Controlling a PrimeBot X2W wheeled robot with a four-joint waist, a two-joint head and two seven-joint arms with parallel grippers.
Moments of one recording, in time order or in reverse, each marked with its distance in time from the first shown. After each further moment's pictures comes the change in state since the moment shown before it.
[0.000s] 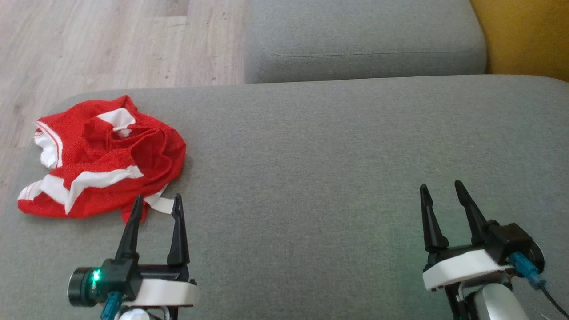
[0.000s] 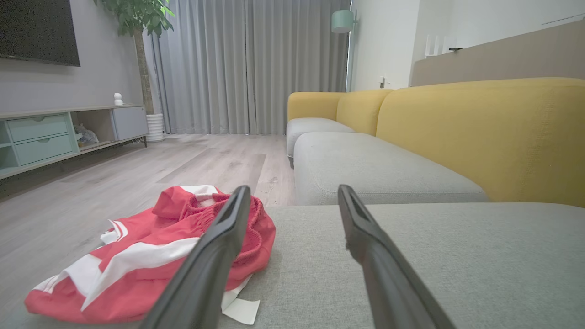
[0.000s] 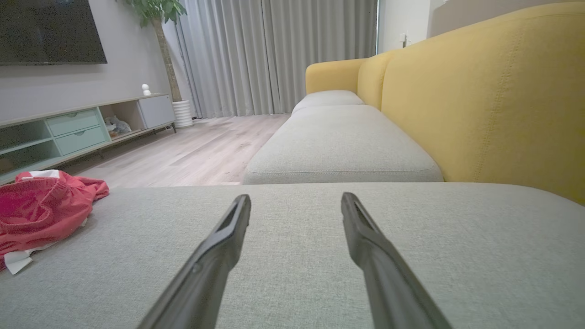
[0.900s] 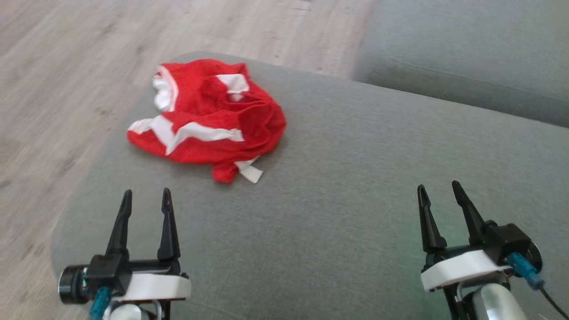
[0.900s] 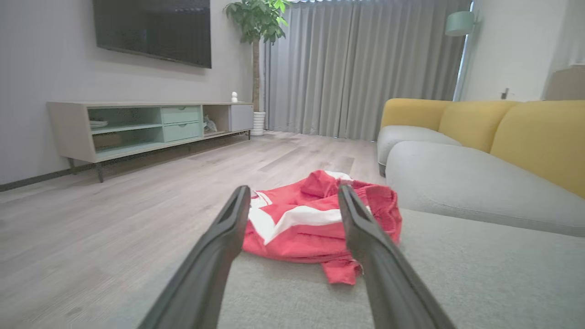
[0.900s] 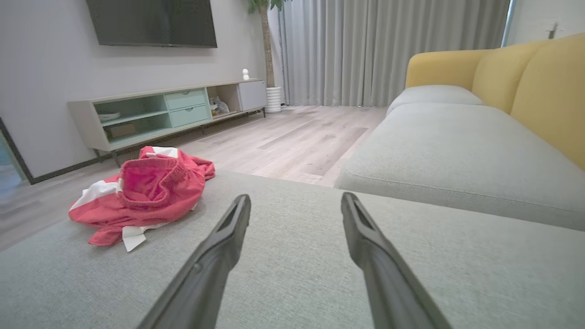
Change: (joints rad) left arm -0.019 0.000 0.032 0.010 -0.010 -0.001 0.000; right arm 0.000 0.002 0.006 0.001 0.002 0.000 -0.002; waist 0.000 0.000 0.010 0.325
